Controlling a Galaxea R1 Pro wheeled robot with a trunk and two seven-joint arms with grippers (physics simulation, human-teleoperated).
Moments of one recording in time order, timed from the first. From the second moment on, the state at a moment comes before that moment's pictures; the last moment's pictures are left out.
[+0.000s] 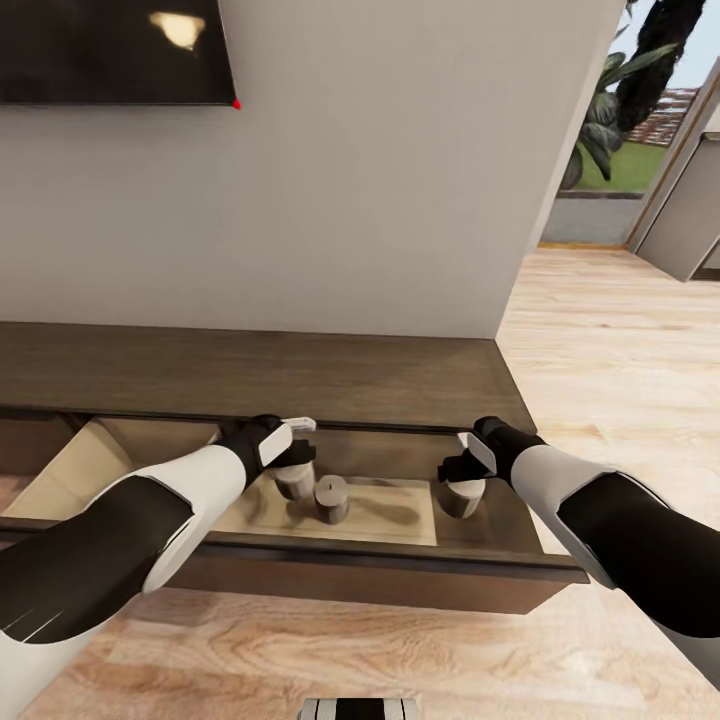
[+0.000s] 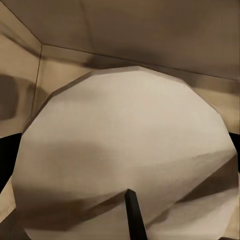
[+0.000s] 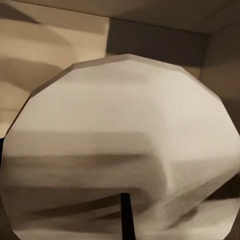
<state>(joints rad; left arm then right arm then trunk) -1.30 -0.15 -0.52 0.00 0.74 0.52 0.25 -1.30 0.03 0.62 0.03 -0.51 0.69 0.05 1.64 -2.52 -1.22</state>
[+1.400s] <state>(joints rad) -1.30 -0.09 -0.52 -0.01 0.74 0.45 0.25 -1.29 0.02 0.62 0.03 -0.46 0.60 0.13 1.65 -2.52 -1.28</state>
